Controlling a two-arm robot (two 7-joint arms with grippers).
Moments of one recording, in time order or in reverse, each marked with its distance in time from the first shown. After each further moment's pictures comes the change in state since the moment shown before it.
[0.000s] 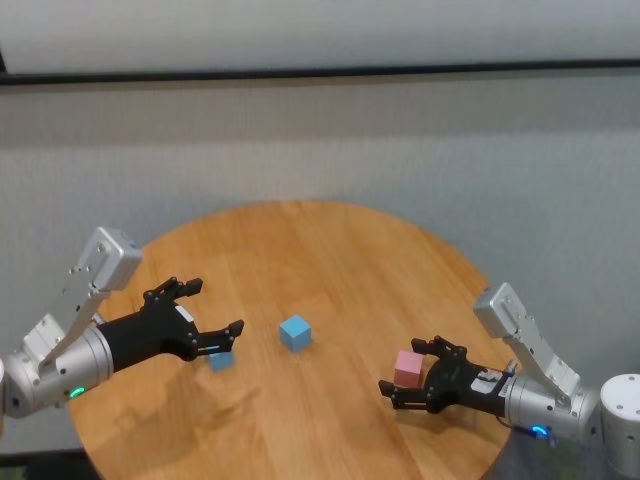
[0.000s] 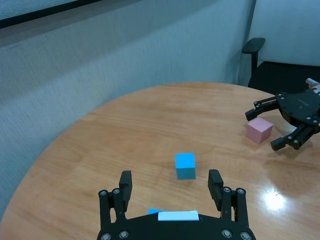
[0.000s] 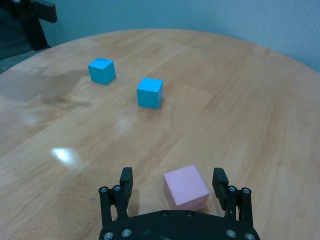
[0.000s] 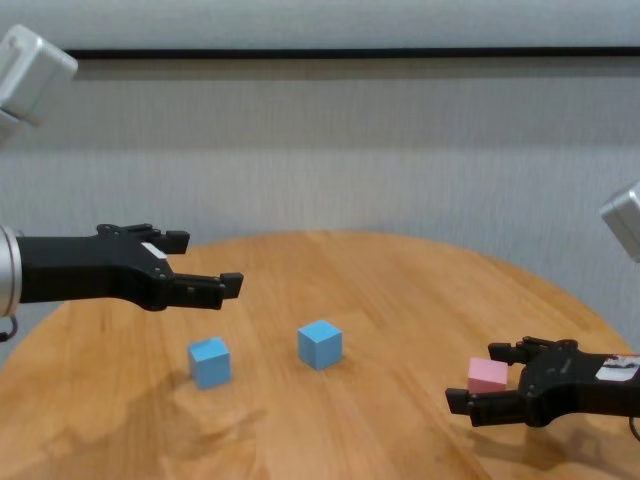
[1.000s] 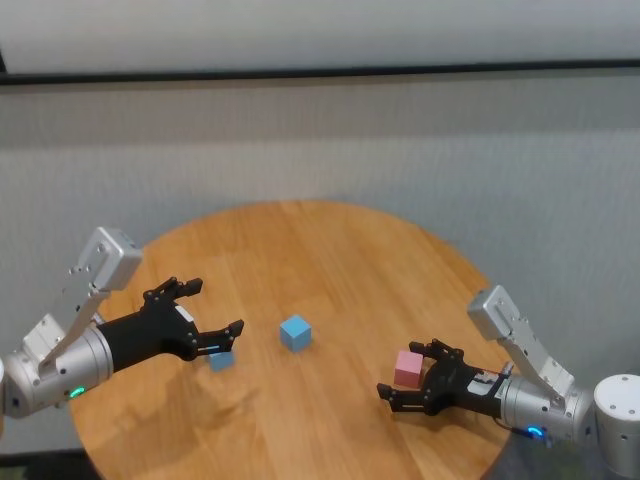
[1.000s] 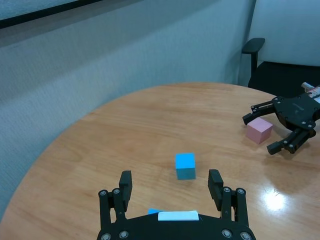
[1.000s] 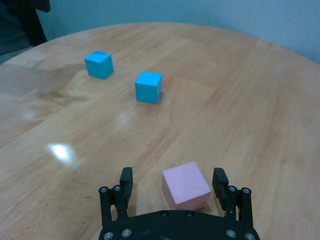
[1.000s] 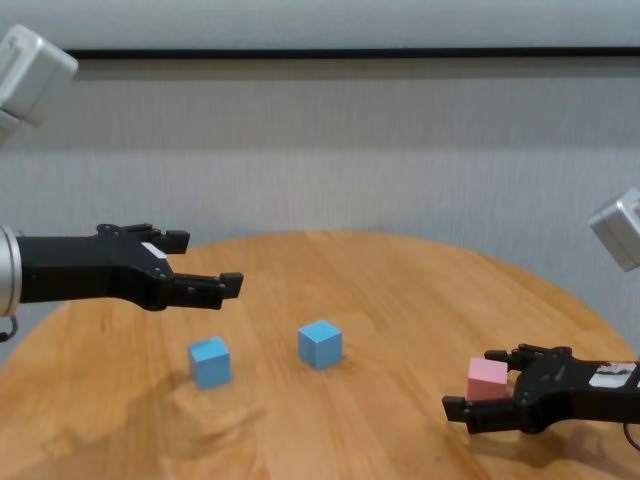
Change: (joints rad) left arm 0.000 0.000 0.000 0.000 0.000 0.000 0.000; right arm 0.021 -0.026 0.000 0.058 -0.019 -0.011 0.010
